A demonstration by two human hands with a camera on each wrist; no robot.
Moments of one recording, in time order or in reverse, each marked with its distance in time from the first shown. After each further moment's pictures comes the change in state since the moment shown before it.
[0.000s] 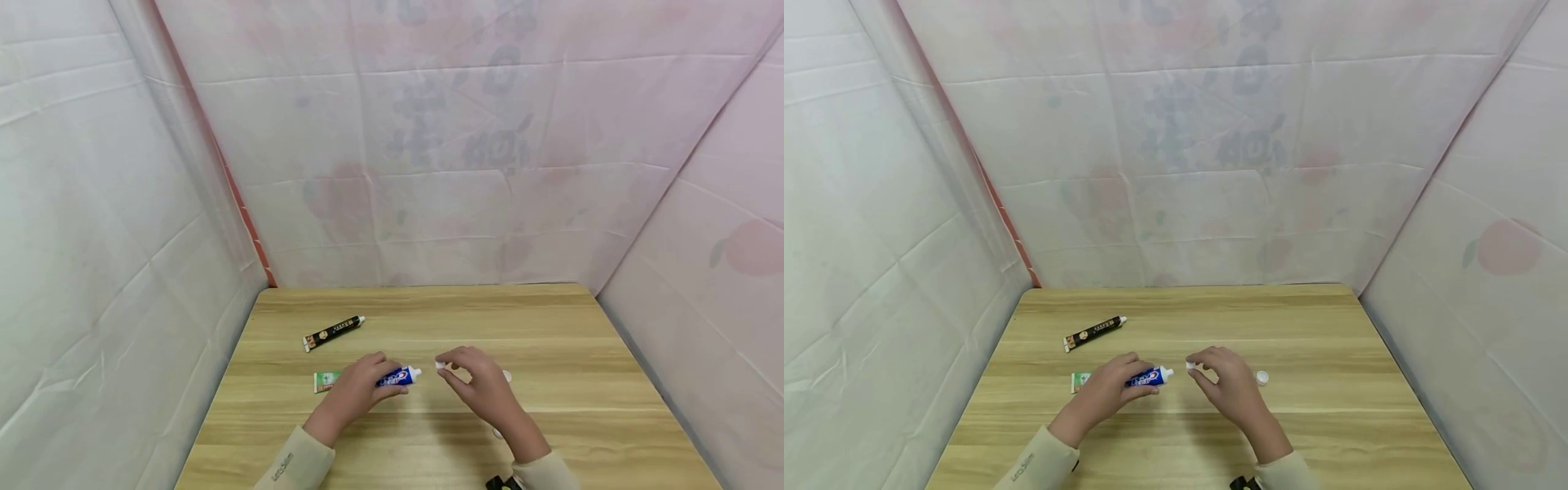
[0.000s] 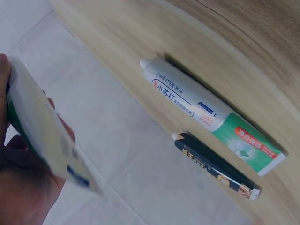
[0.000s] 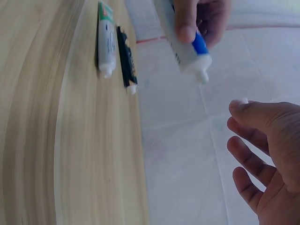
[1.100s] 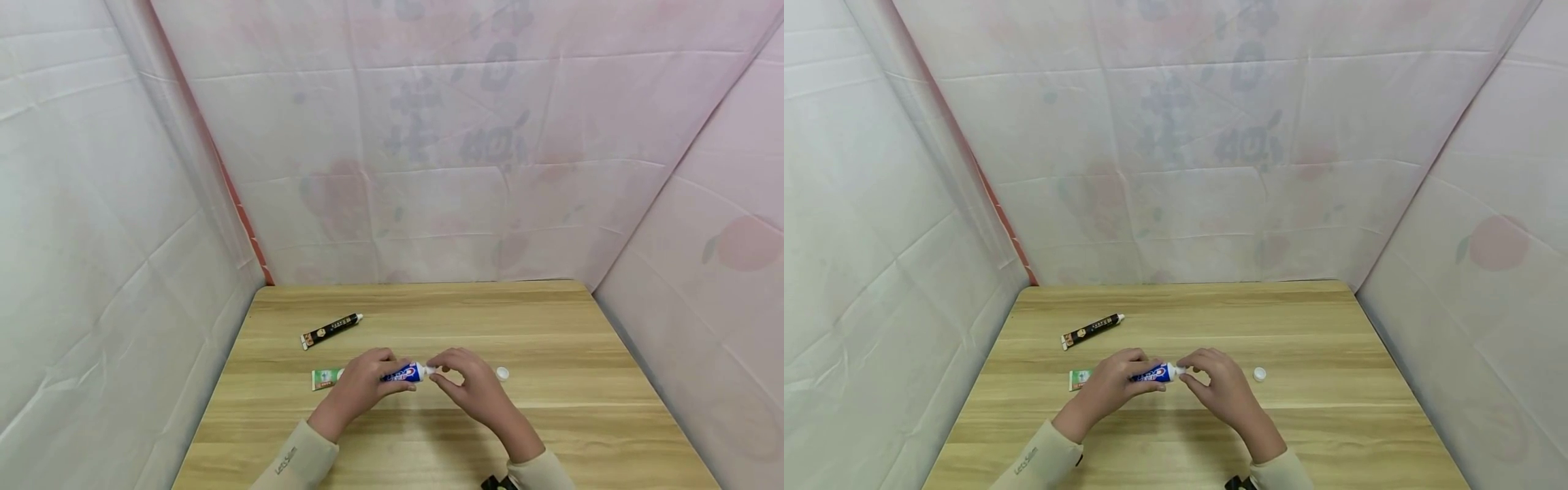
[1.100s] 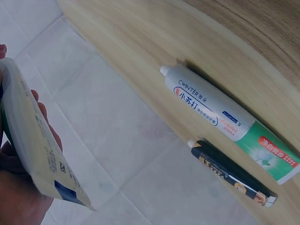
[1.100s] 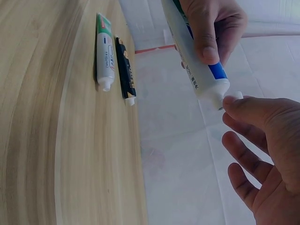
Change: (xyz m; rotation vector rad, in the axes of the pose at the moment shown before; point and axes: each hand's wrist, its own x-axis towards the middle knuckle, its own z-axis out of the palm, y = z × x) left_hand 0.010 0.008 -0.002 -0.023 0.113 0.138; right_hand -0.001 -0.015 0.000 0.089 -0.065 0.024
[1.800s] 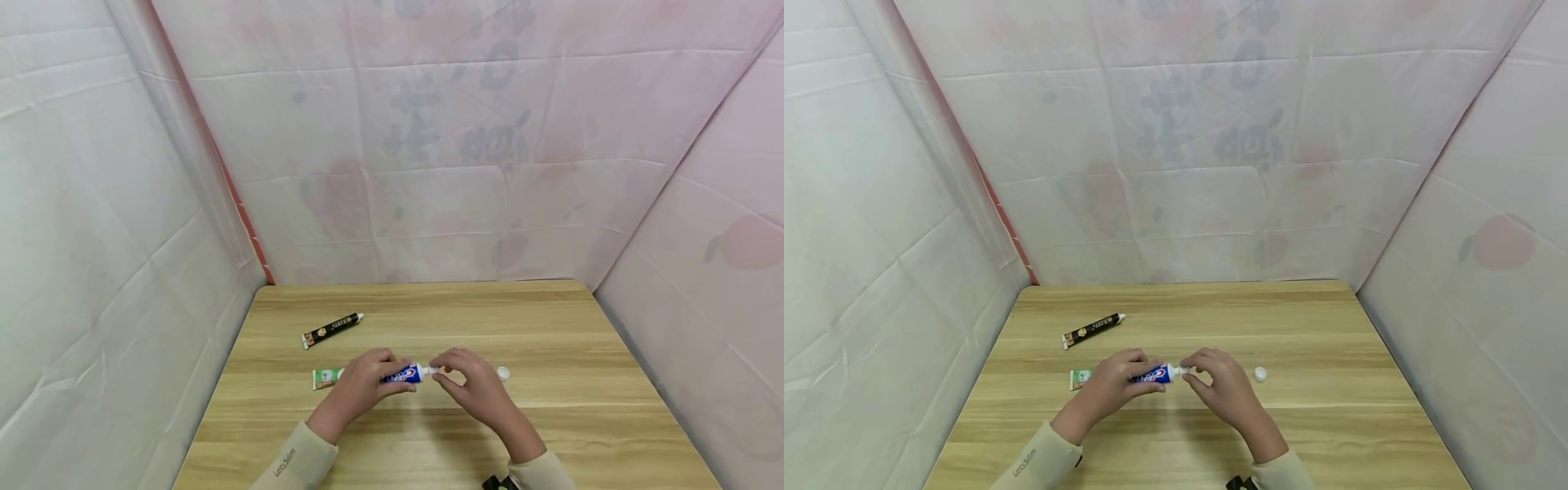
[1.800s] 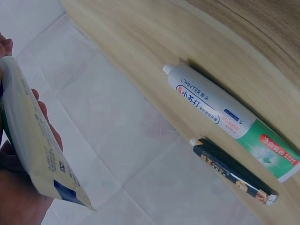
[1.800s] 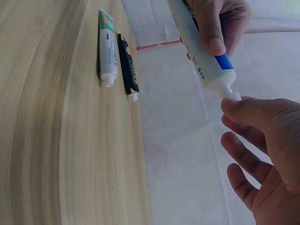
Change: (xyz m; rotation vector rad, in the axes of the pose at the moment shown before) left_hand 0.000 0.002 -0.003 -0.008 0.002 0.008; right_hand -0.002 0.005 0.001 -0.011 -0.013 0.022
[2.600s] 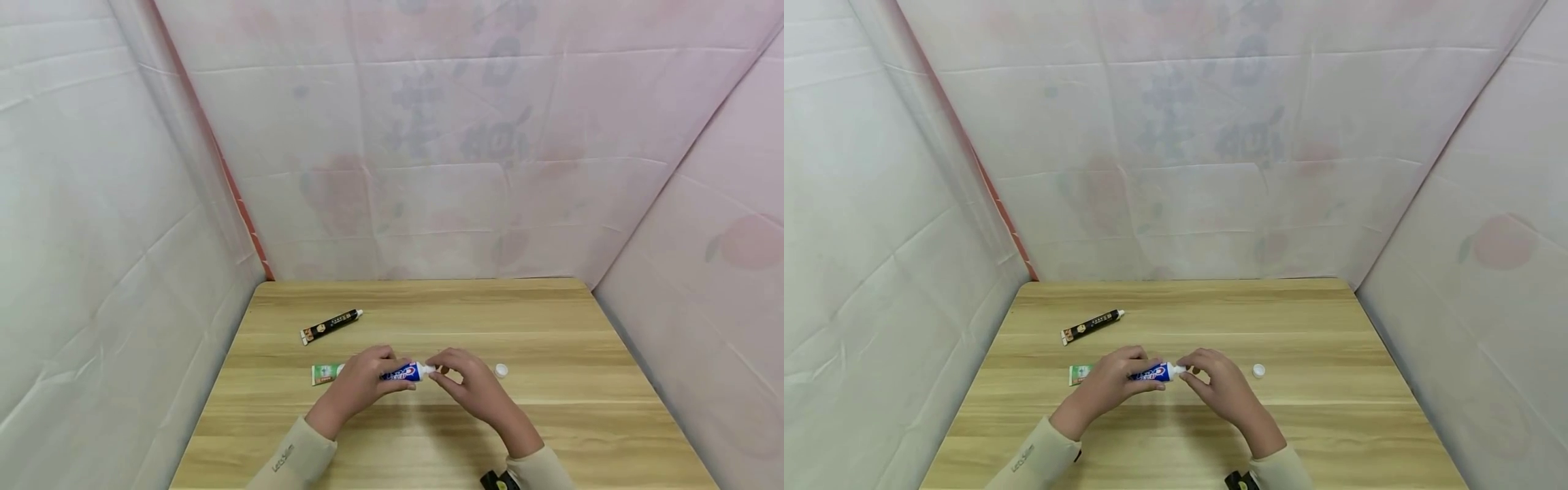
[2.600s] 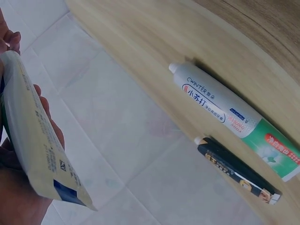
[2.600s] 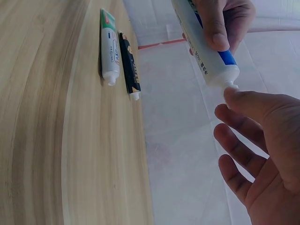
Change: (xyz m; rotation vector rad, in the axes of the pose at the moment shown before) left_hand 0.000 0.003 -0.004 0.016 -0.022 0.010; right_hand 0.000 0.001 0.002 0.048 -0.080 0.031
